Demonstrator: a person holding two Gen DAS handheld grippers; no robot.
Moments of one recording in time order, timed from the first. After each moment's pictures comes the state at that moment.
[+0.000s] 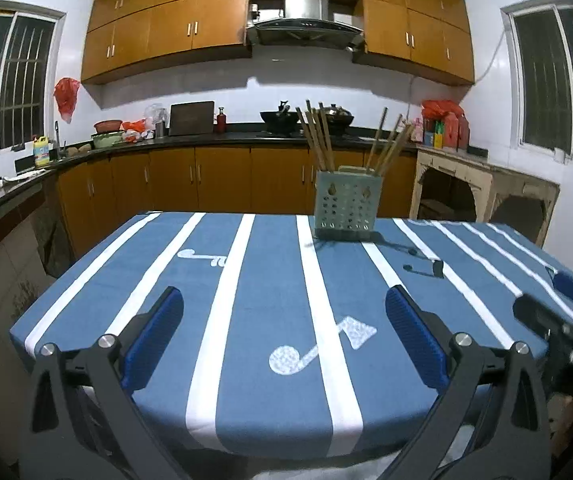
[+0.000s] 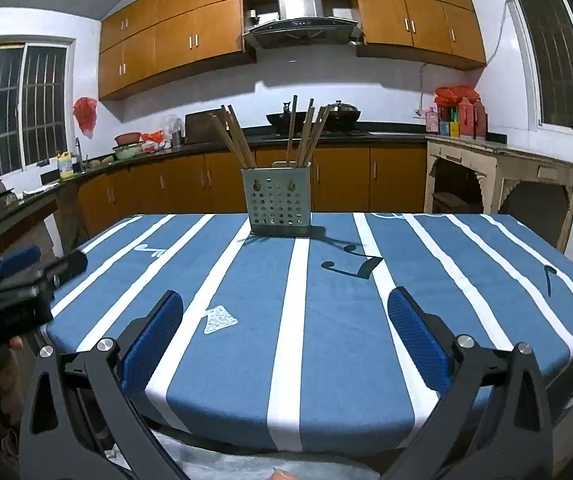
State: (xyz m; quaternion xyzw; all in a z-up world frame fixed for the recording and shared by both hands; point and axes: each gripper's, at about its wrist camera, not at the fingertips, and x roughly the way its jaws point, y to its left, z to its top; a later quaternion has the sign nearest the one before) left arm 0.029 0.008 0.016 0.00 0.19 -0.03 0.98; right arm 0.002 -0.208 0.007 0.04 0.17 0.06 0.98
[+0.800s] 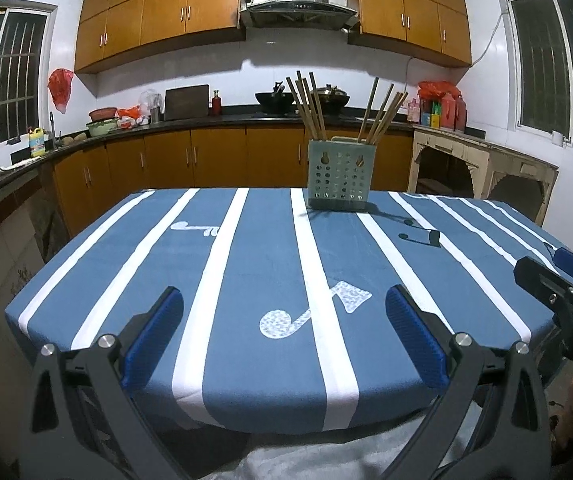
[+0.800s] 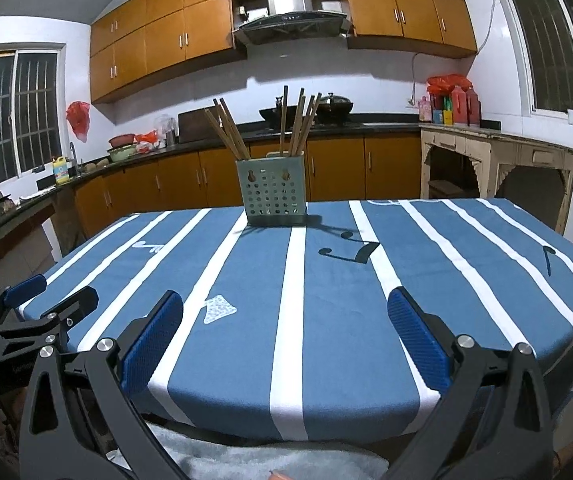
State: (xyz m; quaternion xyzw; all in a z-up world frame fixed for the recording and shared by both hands) left arm 0.026 0.000 -0.009 0.01 0.22 -0.03 0.97; right arm -0.003 -0.211 -0.002 0.06 0.19 0.05 0.98
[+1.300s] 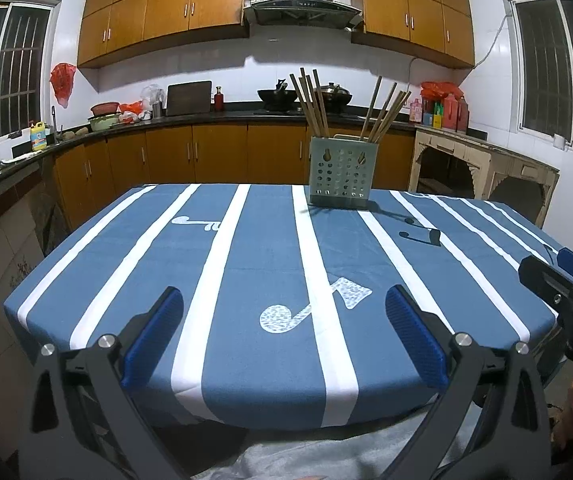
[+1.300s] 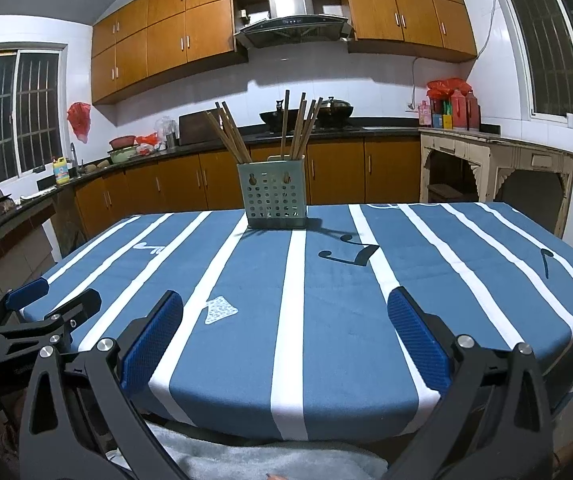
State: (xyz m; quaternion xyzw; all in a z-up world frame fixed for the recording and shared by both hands) left arm 0.024 0.003 -0.010 0.00 0.22 -0.03 0.97; right arm -0.007 -0.210 -0.001 0.05 0.18 0.05 0.98
